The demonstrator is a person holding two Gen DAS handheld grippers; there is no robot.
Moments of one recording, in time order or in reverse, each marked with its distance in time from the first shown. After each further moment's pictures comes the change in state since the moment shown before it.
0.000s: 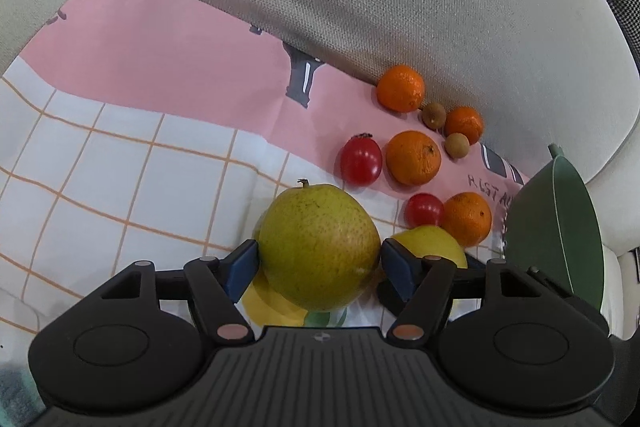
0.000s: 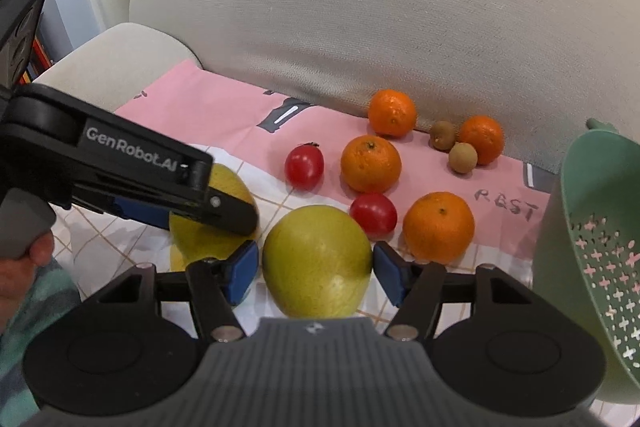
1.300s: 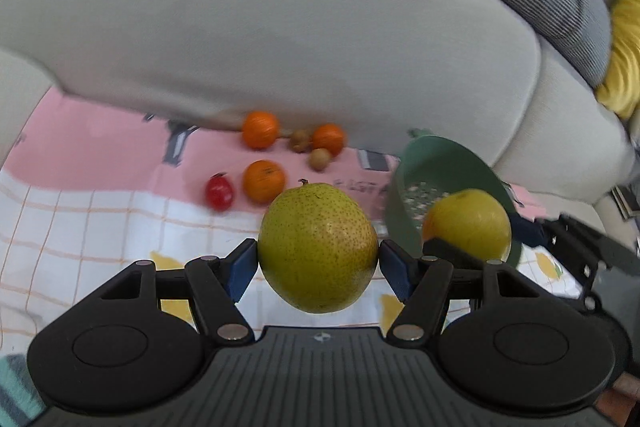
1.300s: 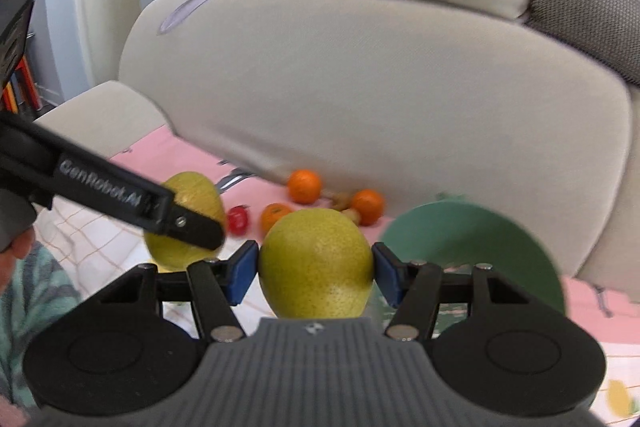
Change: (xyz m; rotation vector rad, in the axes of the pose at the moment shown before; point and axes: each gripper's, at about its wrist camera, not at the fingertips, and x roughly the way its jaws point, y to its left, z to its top) left arm -0.081 -0.125 -0.029 0.275 -0.115 -0.039; right arm -0.146 -0.051 0.001 -0.048 -0.194 -0.154
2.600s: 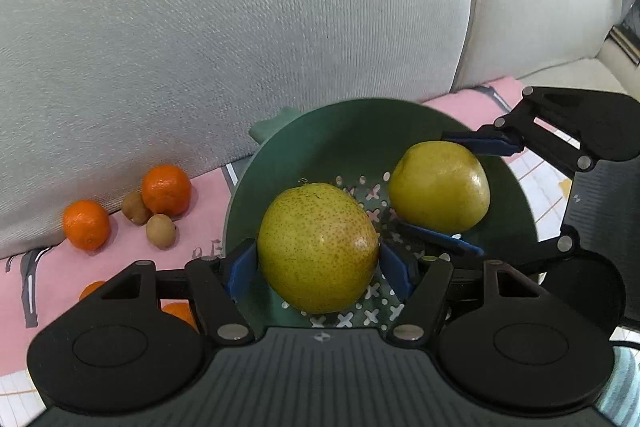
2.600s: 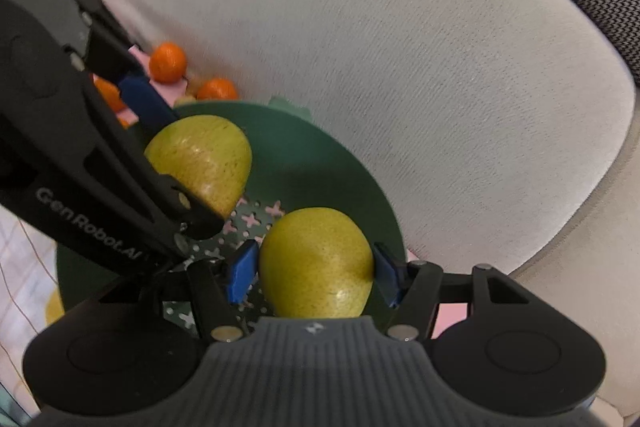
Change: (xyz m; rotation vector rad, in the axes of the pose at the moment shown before) left arm 0.161 -0.134 0.054 0.428 0.250 0.032; right arm 0.096 -0.139 -0.018 -0.312 0.277 -0.052
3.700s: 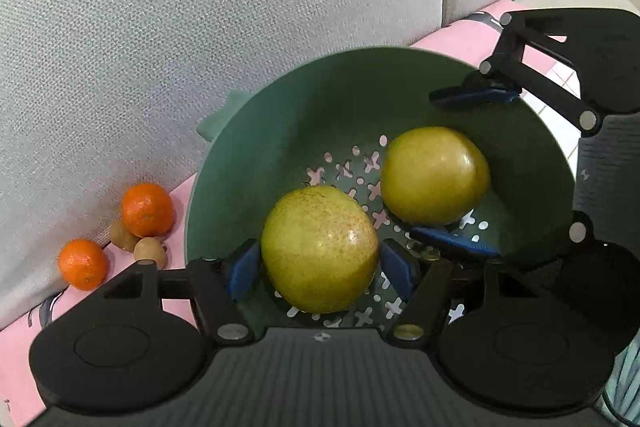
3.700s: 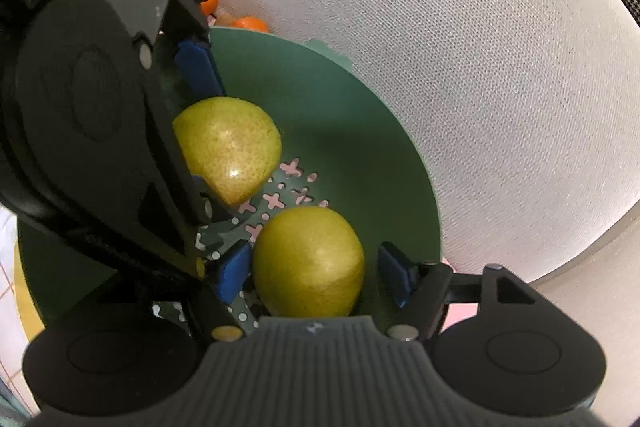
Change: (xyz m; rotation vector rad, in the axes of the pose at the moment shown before) left arm 0.041 -0.041 0.007 0.210 0.110 0.086; right arm 0.032 0.004 -0.006 -0.154 0.072 0.019
